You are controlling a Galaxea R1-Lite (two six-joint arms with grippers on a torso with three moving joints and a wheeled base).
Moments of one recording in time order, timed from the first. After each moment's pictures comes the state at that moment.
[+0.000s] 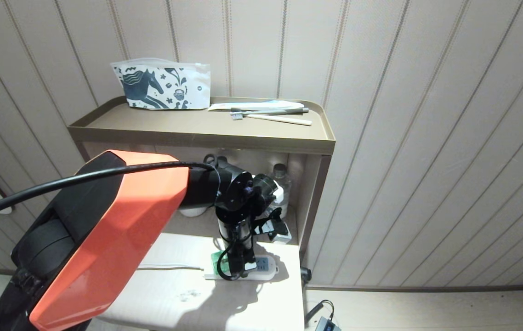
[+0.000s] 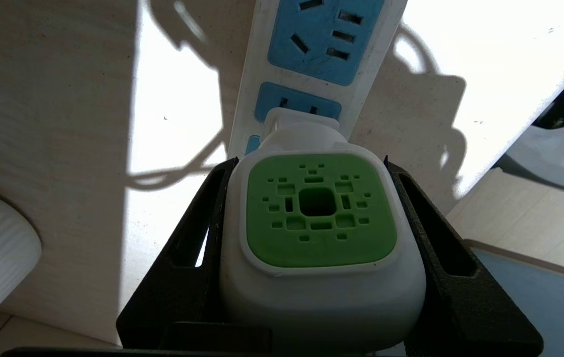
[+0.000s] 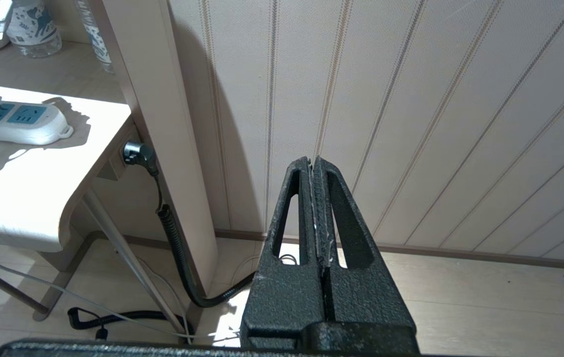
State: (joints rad) left arm -0.76 2.40 -1.93 0.86 0.11 0.67; right arm 0.00 0.00 -0.03 0.07 0.01 -0.02
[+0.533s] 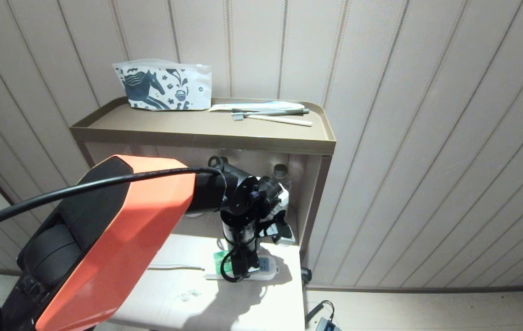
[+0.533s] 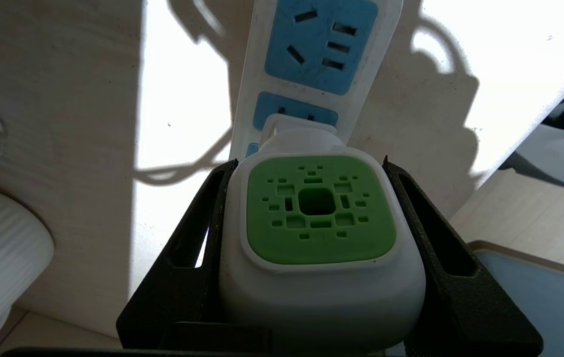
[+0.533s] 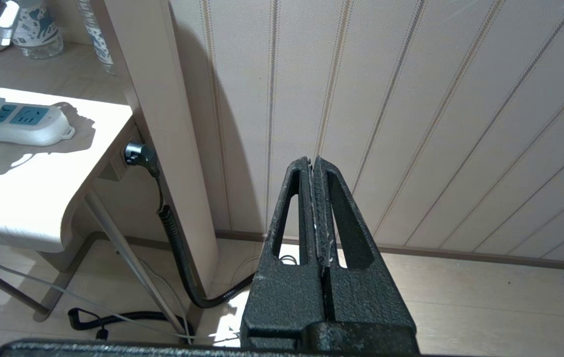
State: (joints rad) left arm -0.79 2.44 -1.93 0.85 0.11 0.67; right arm 0.00 0.00 -0.02 0.07 0.01 -0.02
